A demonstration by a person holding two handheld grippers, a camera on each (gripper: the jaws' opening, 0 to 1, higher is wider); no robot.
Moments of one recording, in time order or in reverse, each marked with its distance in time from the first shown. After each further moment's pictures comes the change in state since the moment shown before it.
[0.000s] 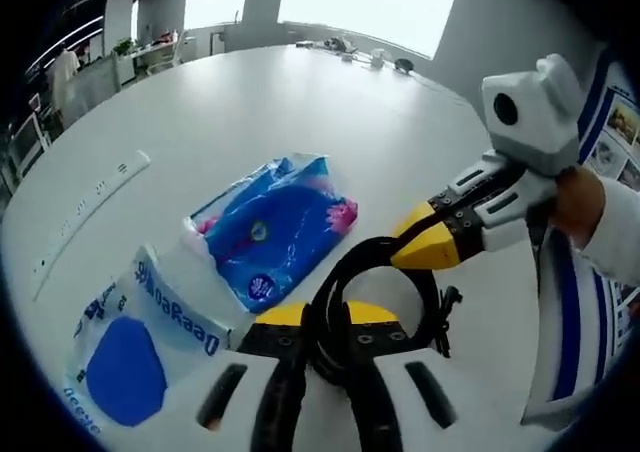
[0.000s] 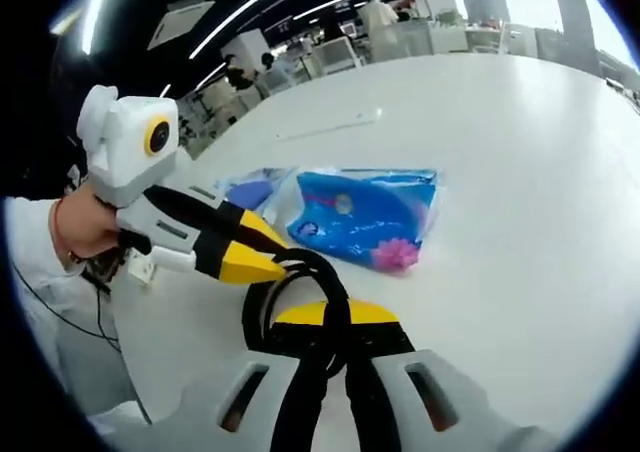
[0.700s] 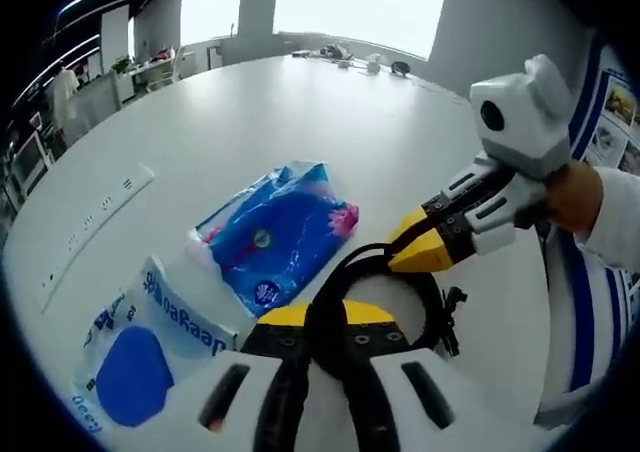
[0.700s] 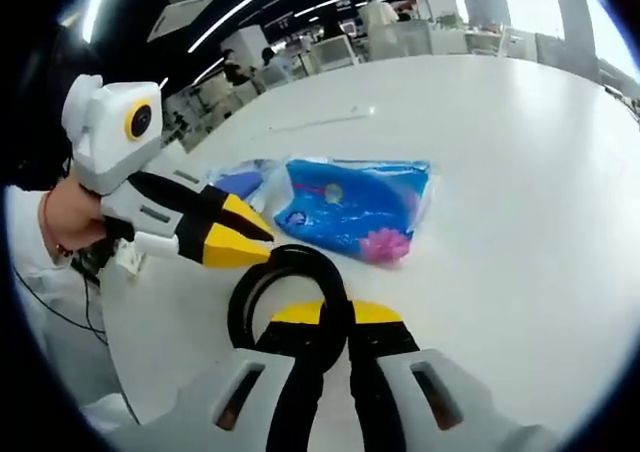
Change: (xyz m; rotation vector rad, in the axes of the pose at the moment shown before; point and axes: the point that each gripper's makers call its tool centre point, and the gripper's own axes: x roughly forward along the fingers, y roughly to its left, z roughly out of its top) left arm -0.006 0.000 0.006 0.055 -0.058 0.028; right arm -0.001 -0.008 -0.005 -0.032 -0.016 -0.041
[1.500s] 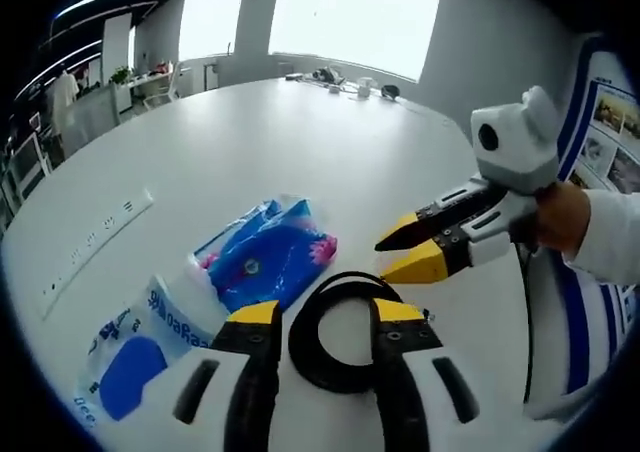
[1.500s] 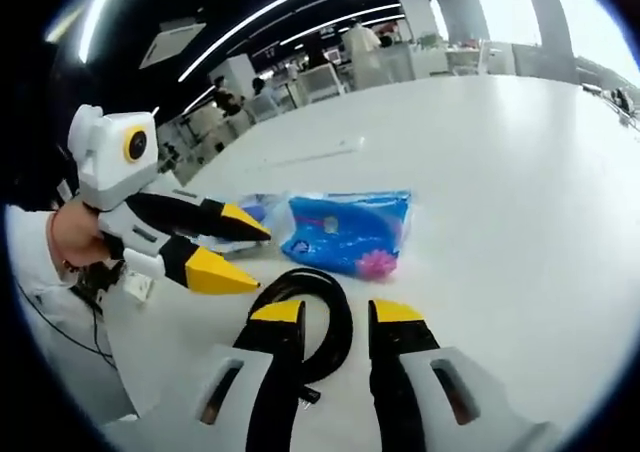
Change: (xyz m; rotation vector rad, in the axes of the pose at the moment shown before) left arm -0.023 -0.017 0.022 -0.002 -0.081 -0.050; right arm -0.029 0.008 0.016 0.054 -0.113 -0.024
